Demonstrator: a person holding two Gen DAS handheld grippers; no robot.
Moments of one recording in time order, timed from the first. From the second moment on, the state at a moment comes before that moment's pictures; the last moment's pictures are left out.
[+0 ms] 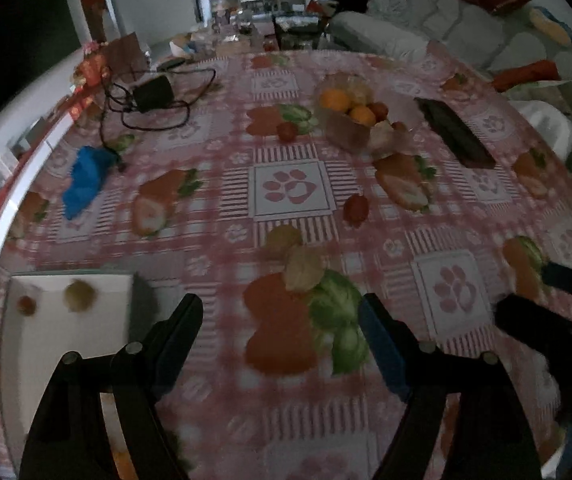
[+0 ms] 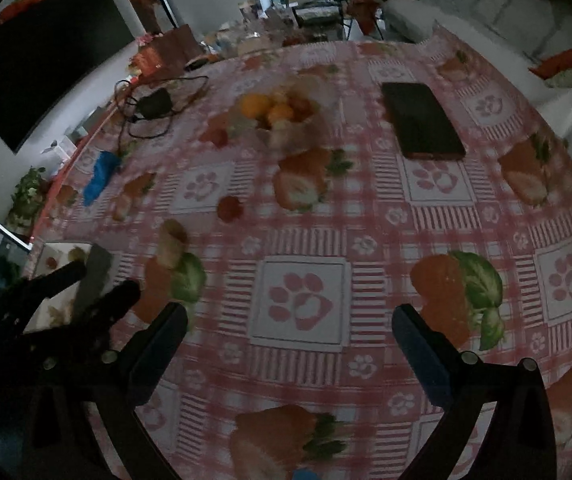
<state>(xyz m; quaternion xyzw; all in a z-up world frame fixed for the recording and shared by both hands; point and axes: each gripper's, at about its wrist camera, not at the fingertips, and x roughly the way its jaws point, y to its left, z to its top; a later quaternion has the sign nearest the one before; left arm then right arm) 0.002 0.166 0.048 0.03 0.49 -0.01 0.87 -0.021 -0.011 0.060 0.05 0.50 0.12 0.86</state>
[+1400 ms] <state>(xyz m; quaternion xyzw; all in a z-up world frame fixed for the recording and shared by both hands) -0.068 0.224 0.065 -0.09 0.45 -0.05 0.89 0.065 0.085 0.012 -0.04 0.49 0.09 0.87</state>
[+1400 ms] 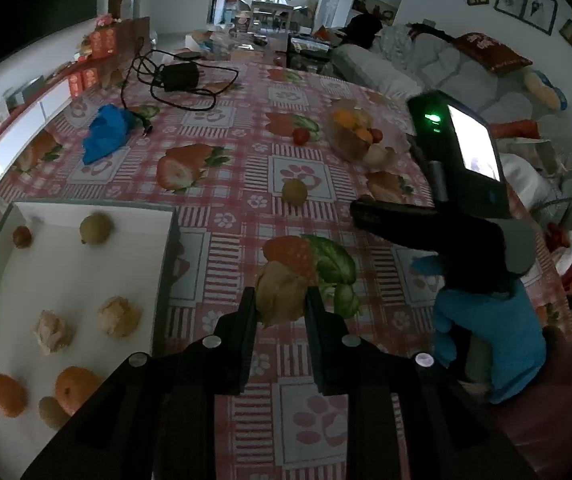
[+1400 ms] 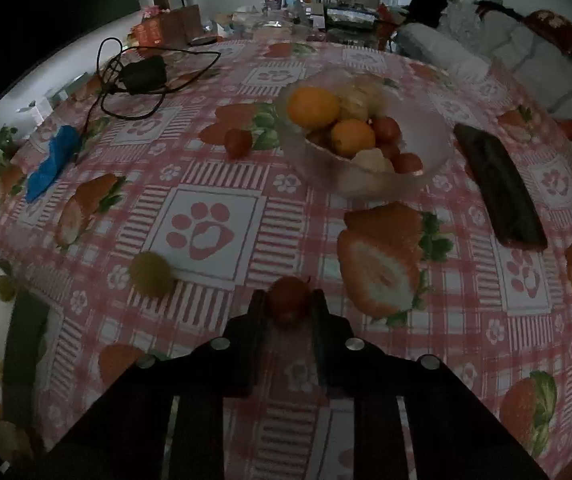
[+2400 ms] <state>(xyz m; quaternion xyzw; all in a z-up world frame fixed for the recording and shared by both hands) -0.188 0.382 0.090 -0.11 0.42 0.09 0.90 -0.079 0.211 0.095 -0.03 0.49 0.30 0.82</state>
